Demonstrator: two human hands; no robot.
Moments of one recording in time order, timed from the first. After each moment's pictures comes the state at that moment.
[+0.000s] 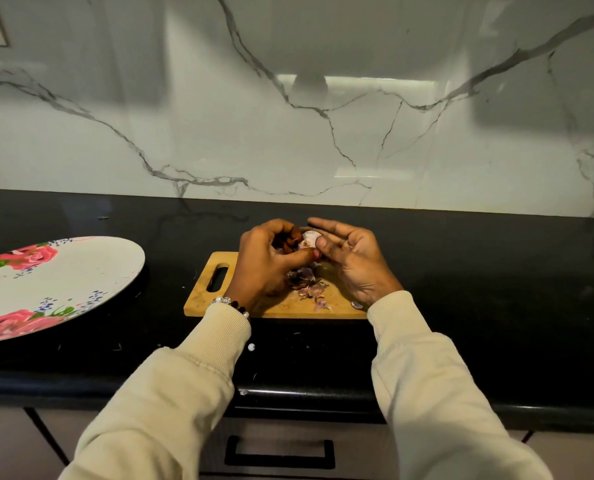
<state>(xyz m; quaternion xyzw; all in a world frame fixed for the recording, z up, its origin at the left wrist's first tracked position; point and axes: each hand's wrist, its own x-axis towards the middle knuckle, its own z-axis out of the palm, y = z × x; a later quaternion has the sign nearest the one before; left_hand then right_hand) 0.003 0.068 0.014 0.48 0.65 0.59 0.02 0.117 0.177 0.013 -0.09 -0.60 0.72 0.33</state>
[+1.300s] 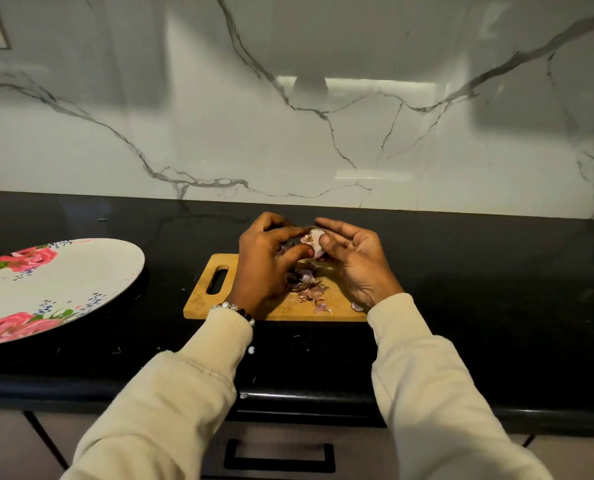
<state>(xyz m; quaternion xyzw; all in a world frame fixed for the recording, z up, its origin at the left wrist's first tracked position) -0.003 0.074 0.009 0.52 0.64 0.53 -0.16 0.112 0.183 0.011 -0.13 -0.57 0.72 0.37</state>
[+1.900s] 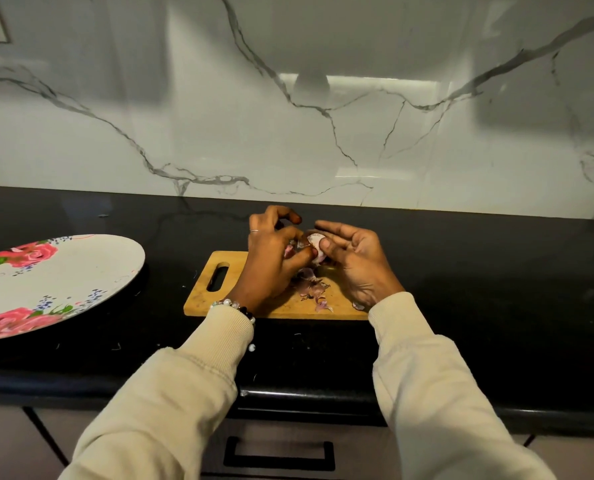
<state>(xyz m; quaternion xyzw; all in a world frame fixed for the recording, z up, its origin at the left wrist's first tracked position) -0.006 0.080 0.005 0.55 0.68 0.46 -0.14 0.111 0.185 0.008 -0.16 -0.61 0.70 0.35</state>
